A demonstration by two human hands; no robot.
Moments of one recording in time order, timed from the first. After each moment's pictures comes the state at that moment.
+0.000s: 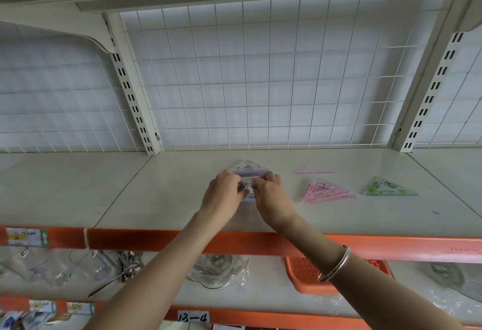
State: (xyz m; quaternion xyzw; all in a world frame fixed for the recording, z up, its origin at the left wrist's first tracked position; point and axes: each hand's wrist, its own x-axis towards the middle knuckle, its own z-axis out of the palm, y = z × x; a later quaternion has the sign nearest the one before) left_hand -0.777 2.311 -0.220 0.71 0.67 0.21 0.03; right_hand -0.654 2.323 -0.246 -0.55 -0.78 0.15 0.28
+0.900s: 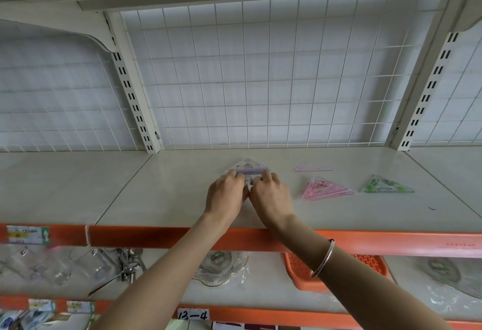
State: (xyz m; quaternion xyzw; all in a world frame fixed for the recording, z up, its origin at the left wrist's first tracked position) left_hand -0.773 2.313 -0.243 0.73 0.65 0.20 -0.11; right_hand -0.663 2.312 -0.240 -0.59 -0.79 -0.02 0.18
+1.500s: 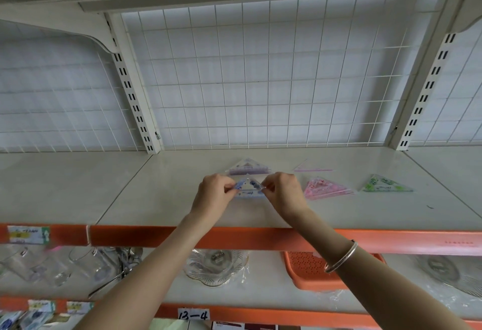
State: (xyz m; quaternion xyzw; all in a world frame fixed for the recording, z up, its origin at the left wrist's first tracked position) left_hand -0.803 2.313 -0.245 0.69 0.63 0.34 0.09; right_hand -0.632 2.325 -0.240 -0.57 -0.74 0.15 0.31
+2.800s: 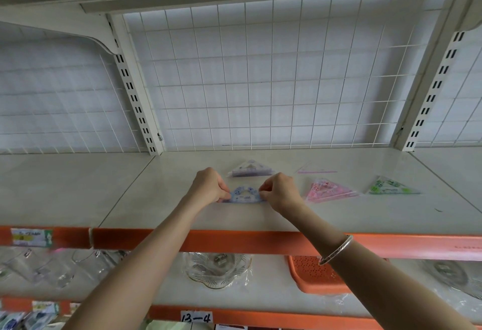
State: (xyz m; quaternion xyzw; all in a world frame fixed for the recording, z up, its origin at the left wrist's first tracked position) left_hand -0.828 2.337 -0.222 0.63 0.71 0.21 0.24; right_hand -0.644 2.344 -0.241 -0.61 -0.71 0.24 0.27
